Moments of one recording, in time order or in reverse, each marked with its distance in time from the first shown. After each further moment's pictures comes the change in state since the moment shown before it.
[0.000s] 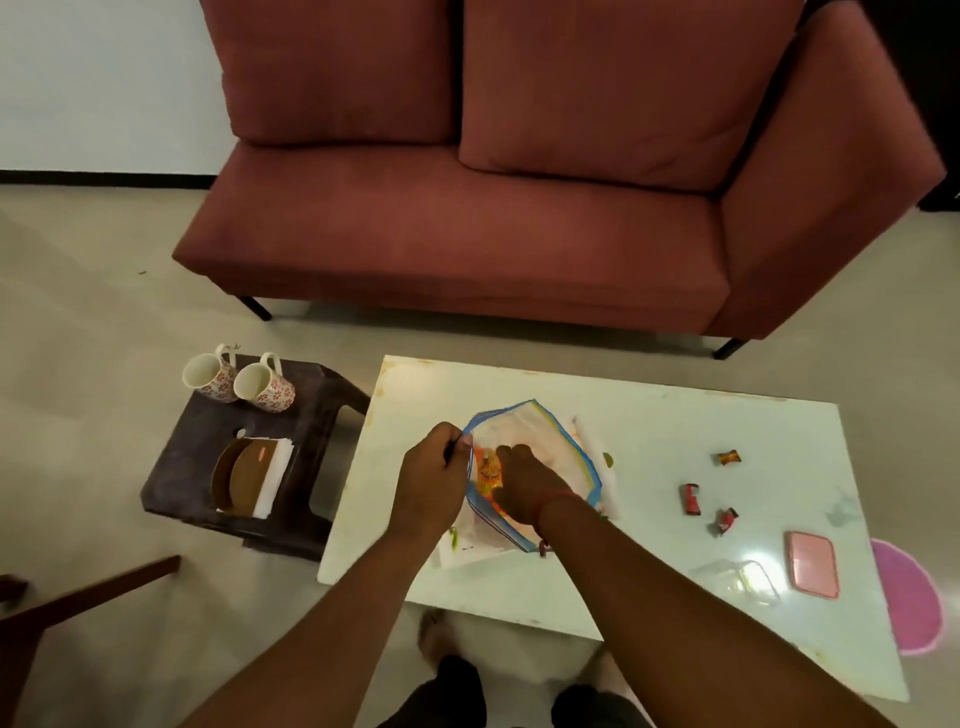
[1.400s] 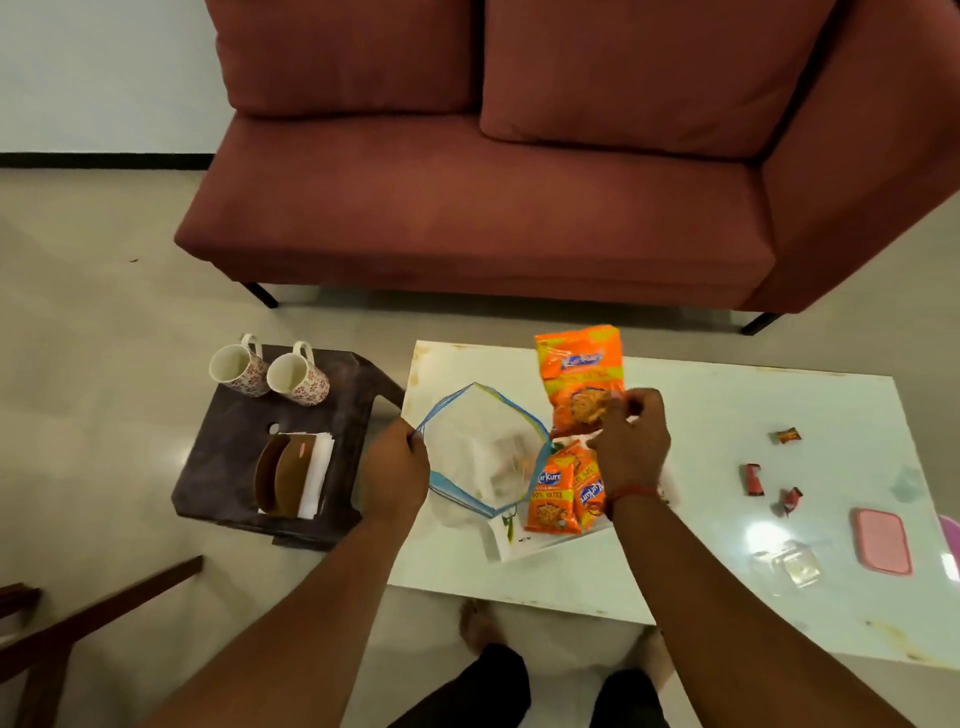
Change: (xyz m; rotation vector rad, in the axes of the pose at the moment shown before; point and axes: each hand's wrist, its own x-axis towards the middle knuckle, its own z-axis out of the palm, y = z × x) left_hand 0.053 -0.120 -0.089 0.284 0.084 -0.154; right_hand 0.017 -0.038 0.002 0.940 1.088 0.272
